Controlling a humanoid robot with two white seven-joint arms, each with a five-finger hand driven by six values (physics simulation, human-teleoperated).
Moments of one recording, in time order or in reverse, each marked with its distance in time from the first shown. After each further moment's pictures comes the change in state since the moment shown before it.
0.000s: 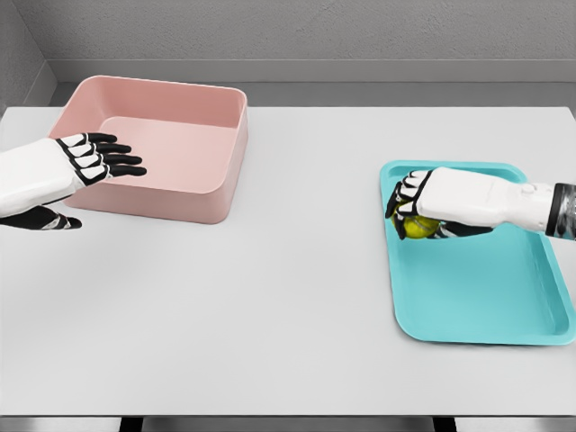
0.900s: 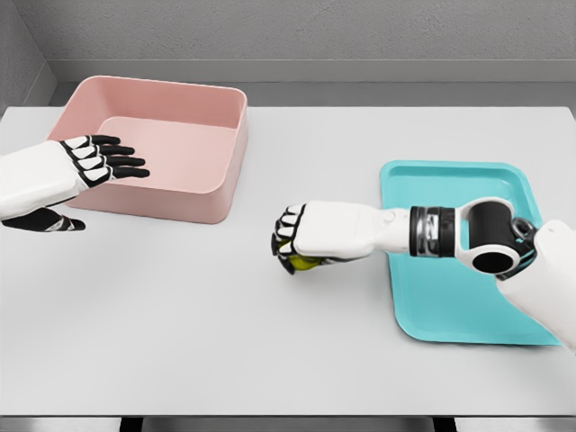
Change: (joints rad) left arm 0.003 -0.012 -0.002 -0.001 -0.002 0.000 0.000; right arm -0.037 0.396 0.090 0.005 0.227 0.000 0.089
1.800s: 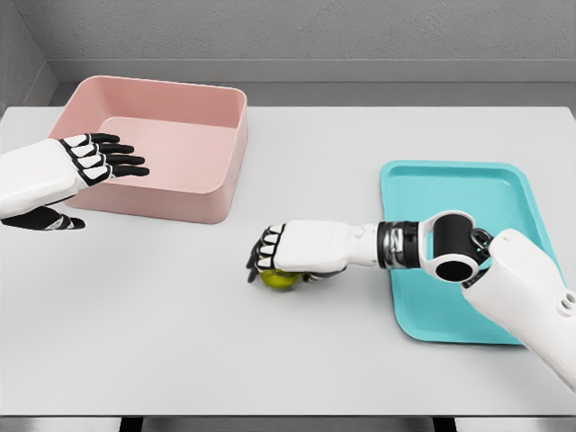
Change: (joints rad) left arm -0.003 0.000 0.002 0.000 0.000 0.000 0.000; right arm 0.000 0.081 0.064 0.100 0.060 0.001 -0.002
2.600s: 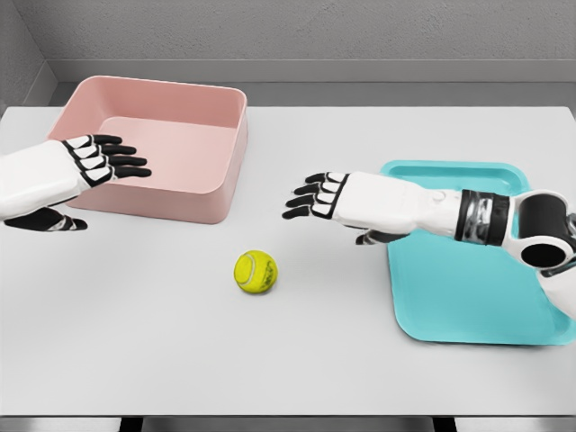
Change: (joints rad) left arm 0.000 -0.015 -0.005 0.000 -0.005 0.000 -0.001; right arm 0.113 -0.185 -0.280 -0.132 -0.175 0.000 -0.003
